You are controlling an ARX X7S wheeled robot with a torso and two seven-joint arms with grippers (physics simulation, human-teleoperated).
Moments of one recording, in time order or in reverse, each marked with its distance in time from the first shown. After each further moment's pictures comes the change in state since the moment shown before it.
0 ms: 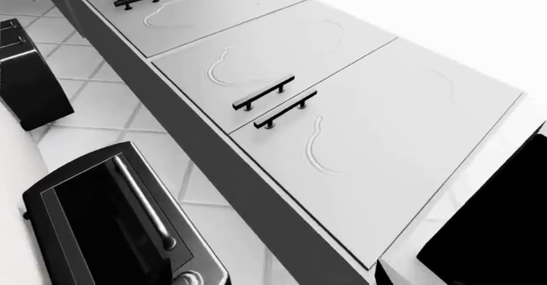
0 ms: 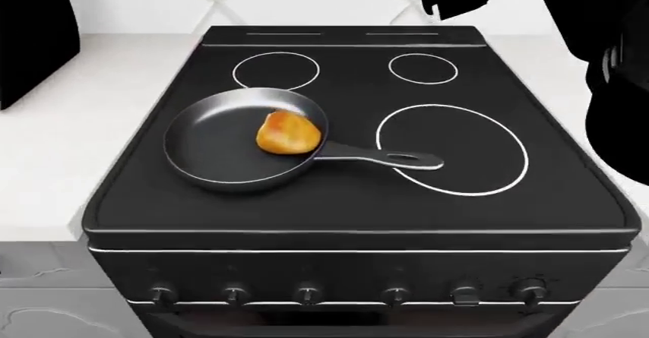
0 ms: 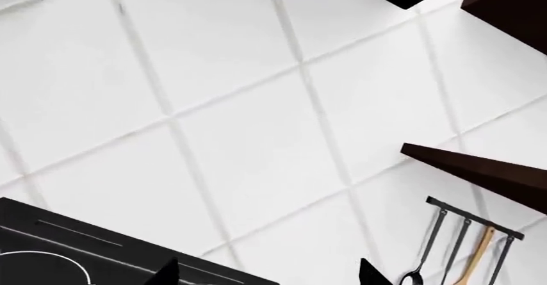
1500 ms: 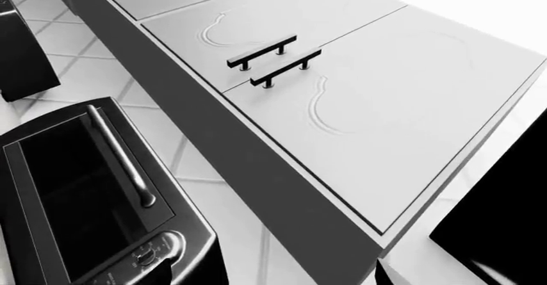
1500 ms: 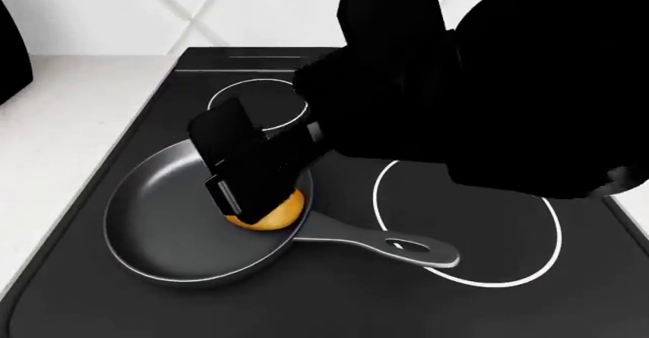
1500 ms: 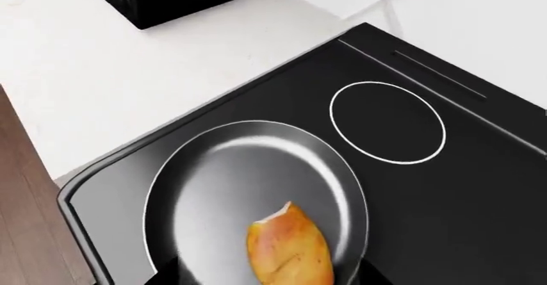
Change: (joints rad) left arm 0.009 0.003 0.017 -0.013 0.005 0.025 0.011; right arm 0.019 -0.272 -0.064 0.256 0.811 0.032 -0.235
